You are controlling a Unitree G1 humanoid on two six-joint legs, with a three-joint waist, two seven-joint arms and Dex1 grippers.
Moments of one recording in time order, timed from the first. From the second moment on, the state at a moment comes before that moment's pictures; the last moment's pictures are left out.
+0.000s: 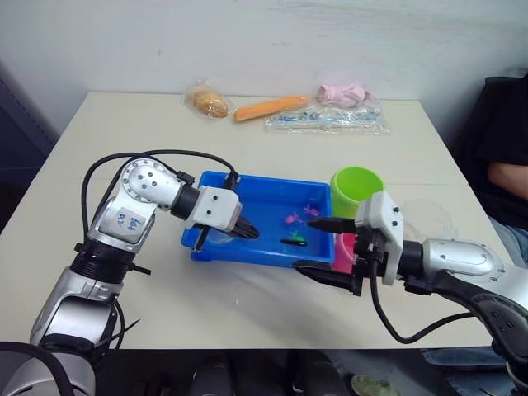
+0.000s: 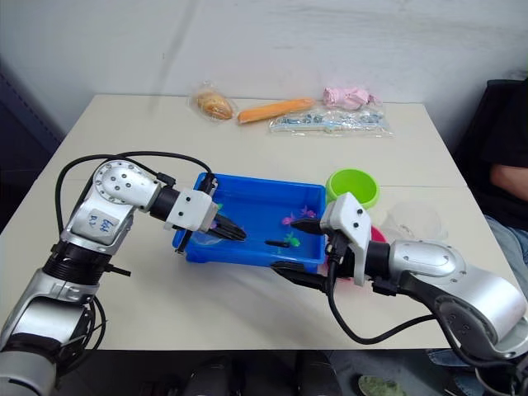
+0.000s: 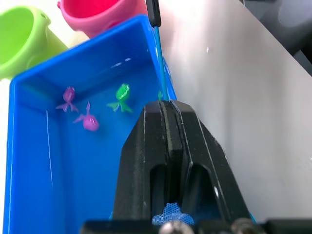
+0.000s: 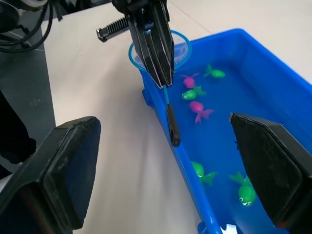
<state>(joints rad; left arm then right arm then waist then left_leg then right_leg) -0.80 0.65 -0.28 0.08 -0.14 -0.01 -1.41 -0.28 -0.83 0.00 -0.70 0.89 0.81 0.59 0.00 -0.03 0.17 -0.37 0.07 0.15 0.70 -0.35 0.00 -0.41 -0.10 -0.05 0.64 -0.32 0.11</state>
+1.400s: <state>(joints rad) -0.57 0.82 0.18 0.01 -0.54 0.39 -1.31 -0.13 -0.82 -0.17 -0.68 0.79 0.79 0.65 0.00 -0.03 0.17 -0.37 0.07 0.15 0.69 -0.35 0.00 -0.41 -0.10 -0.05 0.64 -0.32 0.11</state>
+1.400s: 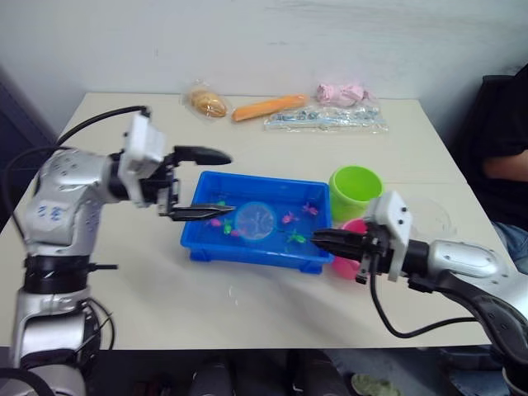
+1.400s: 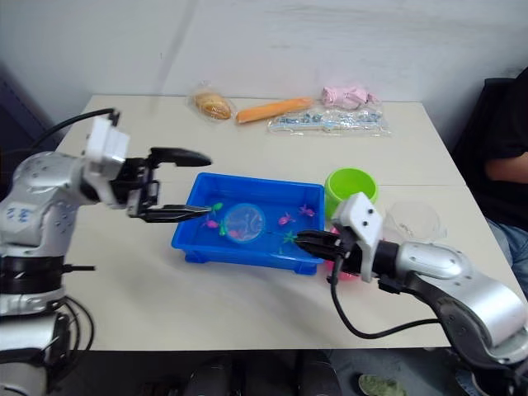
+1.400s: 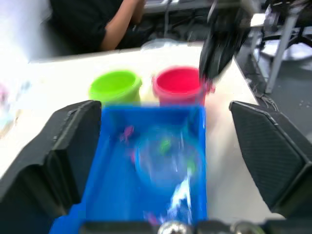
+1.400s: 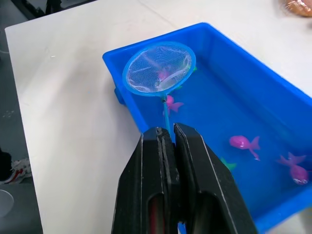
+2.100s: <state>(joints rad) -0.31 0.80 0.30 0.09 -0.52 0.13 -1.30 -0.08 -0.95 -0.28 -0.46 0.46 0.39 0.91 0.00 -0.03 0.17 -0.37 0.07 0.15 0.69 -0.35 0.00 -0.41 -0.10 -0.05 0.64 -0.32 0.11</state>
